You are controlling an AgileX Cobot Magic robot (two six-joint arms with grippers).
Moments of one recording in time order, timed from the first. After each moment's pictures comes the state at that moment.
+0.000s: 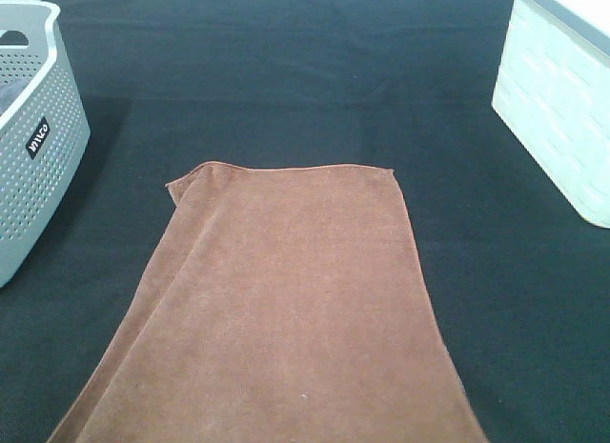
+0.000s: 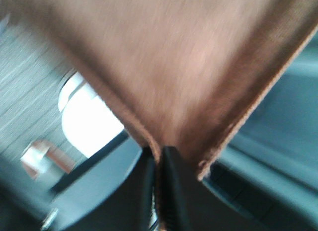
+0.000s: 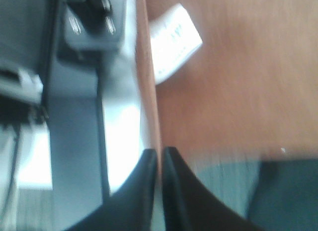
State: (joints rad) left arm -1.12 0.75 -0.51 -0.30 1.14 -0.42; right arm 0.67 0.71 -0.49 0.39 1.19 -1.00
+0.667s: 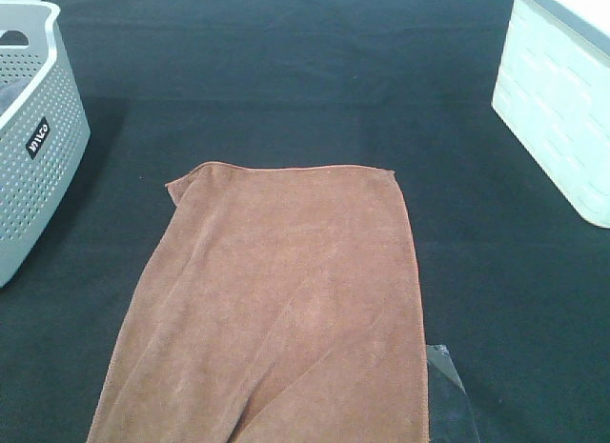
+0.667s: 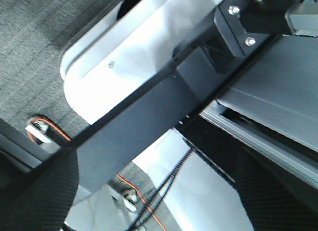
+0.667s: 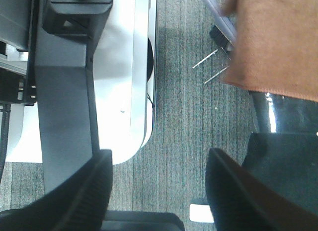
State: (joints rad) left arm -1.12 0.75 -0.53 -0.34 1.21 -0.42; right arm 0.67 0.71 -0.51 0.33 1.22 -0.98
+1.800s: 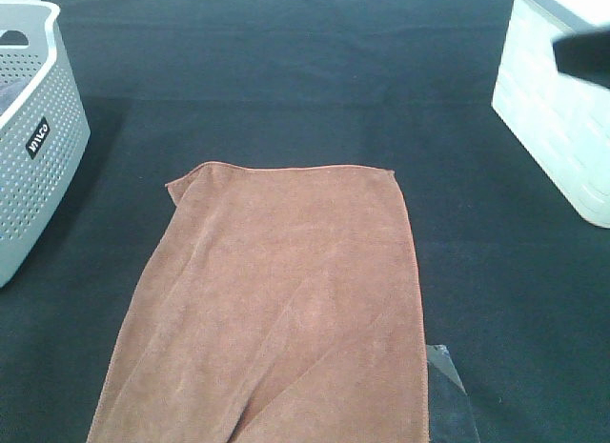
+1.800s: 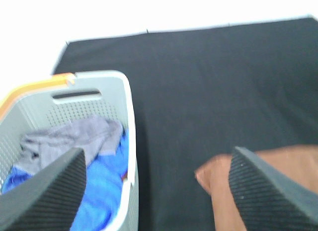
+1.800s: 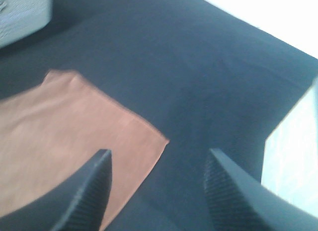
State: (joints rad) left arm -1.11 0.75 -0.87 1.15 1.13 -1.13; right arm 0.67 0.83 -0.73 -0.59 0.46 0.34
